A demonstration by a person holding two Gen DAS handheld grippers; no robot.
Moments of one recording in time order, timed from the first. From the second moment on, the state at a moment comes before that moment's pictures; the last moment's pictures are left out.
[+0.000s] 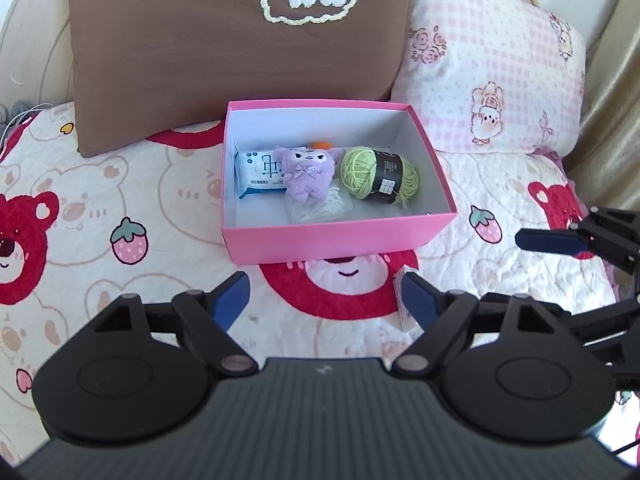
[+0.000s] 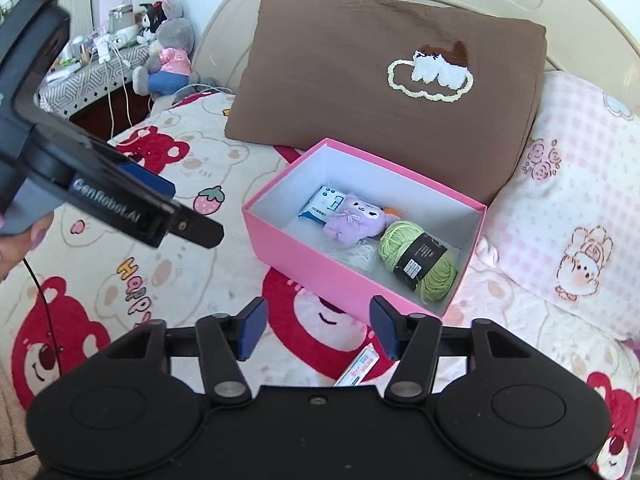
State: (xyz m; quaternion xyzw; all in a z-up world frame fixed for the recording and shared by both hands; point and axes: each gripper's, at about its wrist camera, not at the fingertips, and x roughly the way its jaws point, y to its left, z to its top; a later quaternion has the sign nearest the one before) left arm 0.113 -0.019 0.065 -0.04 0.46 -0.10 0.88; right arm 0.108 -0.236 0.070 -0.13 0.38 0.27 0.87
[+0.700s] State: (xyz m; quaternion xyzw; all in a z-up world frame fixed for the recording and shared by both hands) left arm 0.087 -0.066 0.045 -0.01 0.49 -0.12 0.86; right arm 0.067 -0.260 0.043 -0.17 0.39 0.28 0.86
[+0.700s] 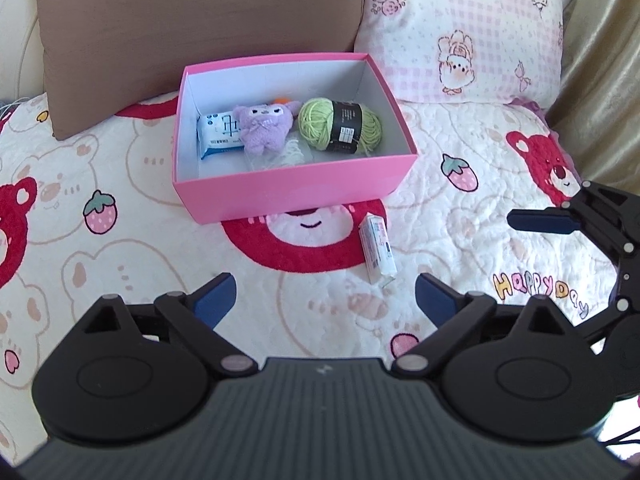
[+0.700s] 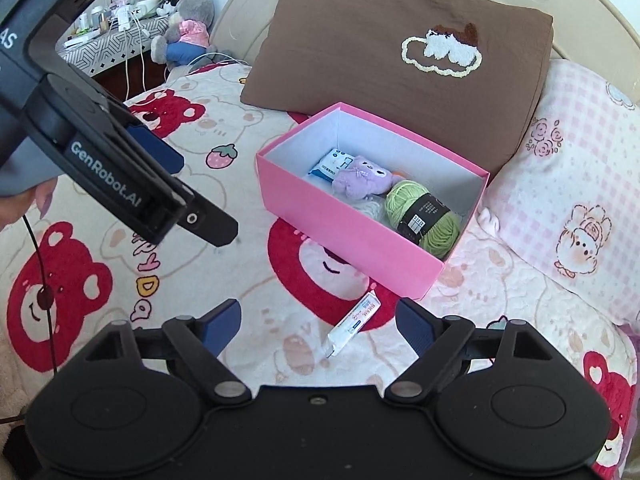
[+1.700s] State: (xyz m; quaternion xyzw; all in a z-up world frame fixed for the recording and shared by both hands) left arm 0.113 -0.102 -0.032 -0.04 0.51 -0.17 0.84; right arm 0.072 -0.247 -0.021 -0.22 0.37 0.29 0.85
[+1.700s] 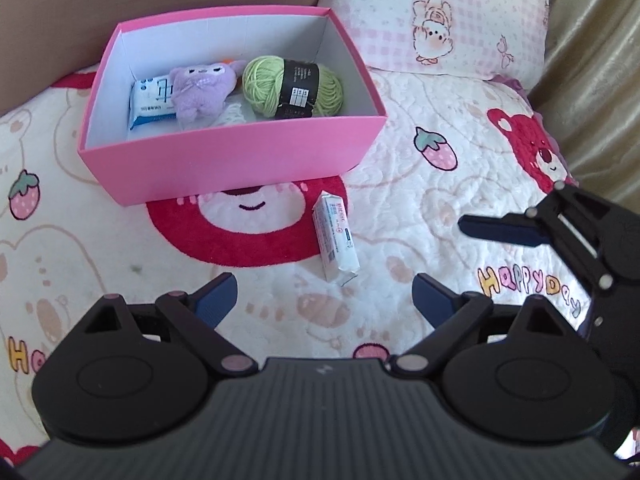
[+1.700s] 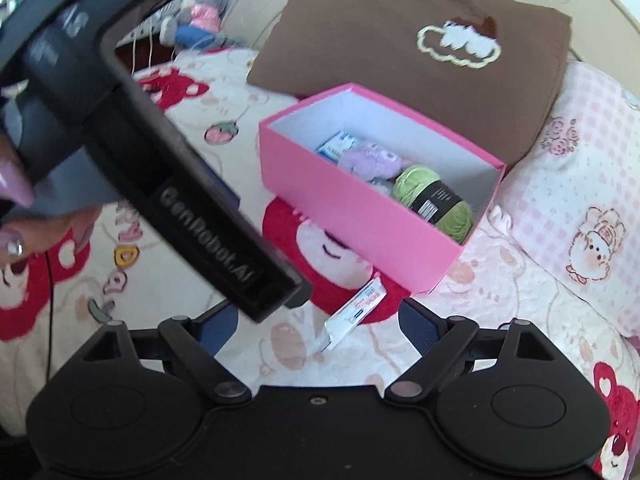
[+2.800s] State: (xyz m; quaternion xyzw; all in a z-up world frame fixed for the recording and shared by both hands) left arm 0.155 -0.086 -0.151 -0.18 0.49 -0.17 0.84; right arm 0.135 -0.236 -0.135 -0.13 0.43 0.22 0.86
